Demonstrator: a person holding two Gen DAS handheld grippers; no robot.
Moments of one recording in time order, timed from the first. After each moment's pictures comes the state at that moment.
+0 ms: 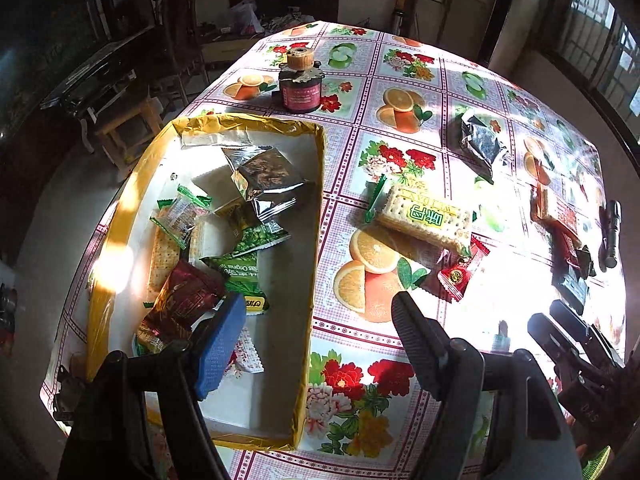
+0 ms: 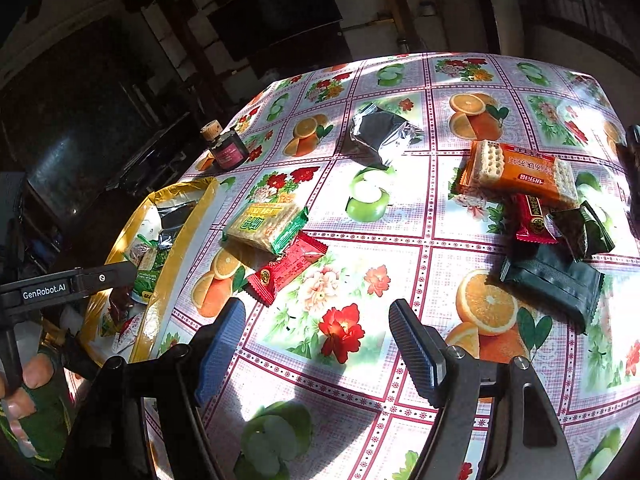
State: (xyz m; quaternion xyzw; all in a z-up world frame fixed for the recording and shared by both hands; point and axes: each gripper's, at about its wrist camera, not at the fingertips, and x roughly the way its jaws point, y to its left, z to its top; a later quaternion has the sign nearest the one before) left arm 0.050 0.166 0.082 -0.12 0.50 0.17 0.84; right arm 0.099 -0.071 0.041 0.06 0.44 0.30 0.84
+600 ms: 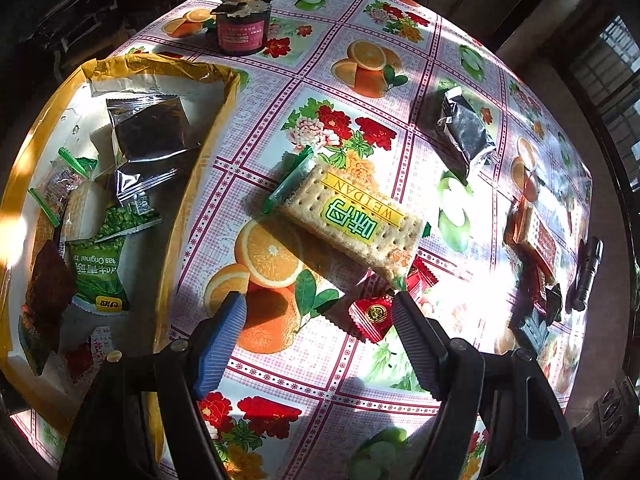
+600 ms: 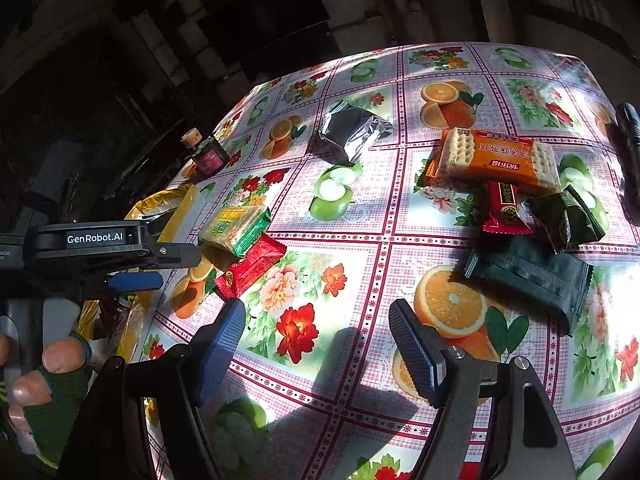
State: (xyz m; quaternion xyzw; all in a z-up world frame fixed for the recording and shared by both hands) left arm 0.129 0.146 0.039 -0.25 0.55 0.14 0.79; right arm 0.117 -0.091 0.027 0.08 0.44 0.30 0.84
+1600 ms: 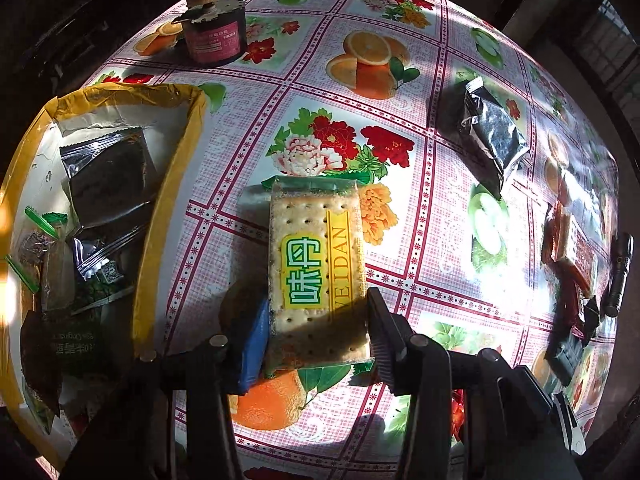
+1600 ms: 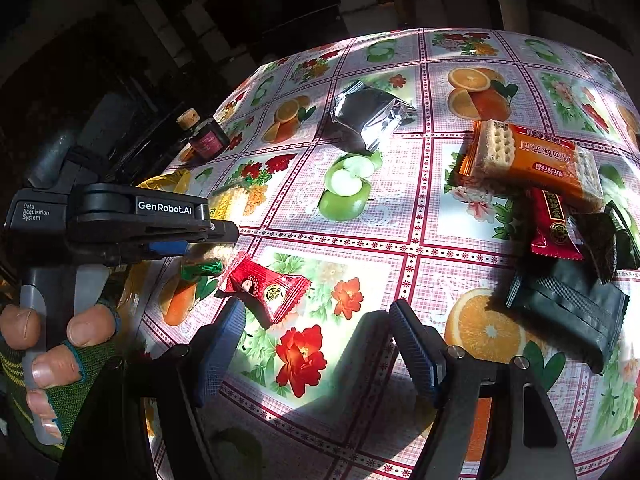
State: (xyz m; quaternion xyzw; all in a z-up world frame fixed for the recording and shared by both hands) left arm 0.166 0.154 0.018 -0.18 0.57 0.14 0.79; right arm 0.137 -0.049 0.010 0.04 0.47 0.32 0.82
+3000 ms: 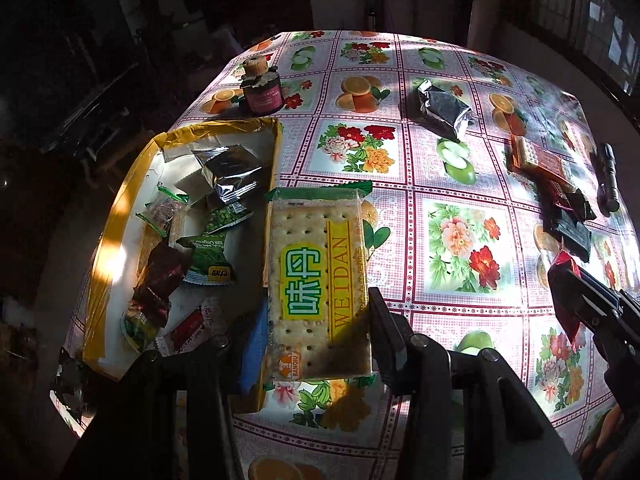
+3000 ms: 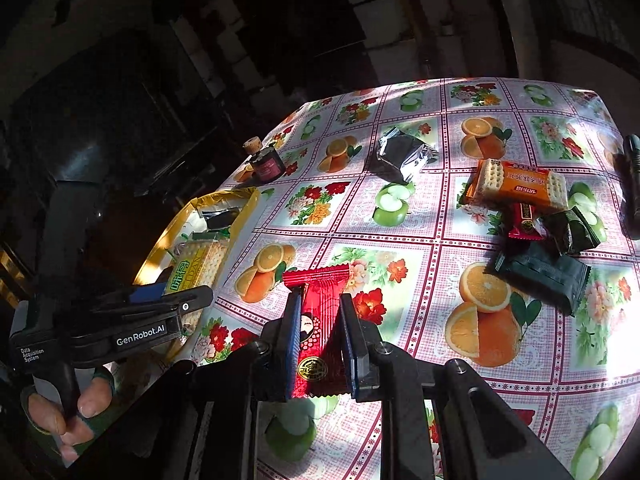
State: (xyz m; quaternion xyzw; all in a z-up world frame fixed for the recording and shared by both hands) left arm 0.022 0.108 0.075 -0.04 0.49 0.17 0.86; right arm 0.052 -0.084 0.071 0.08 0.40 0.35 0.84
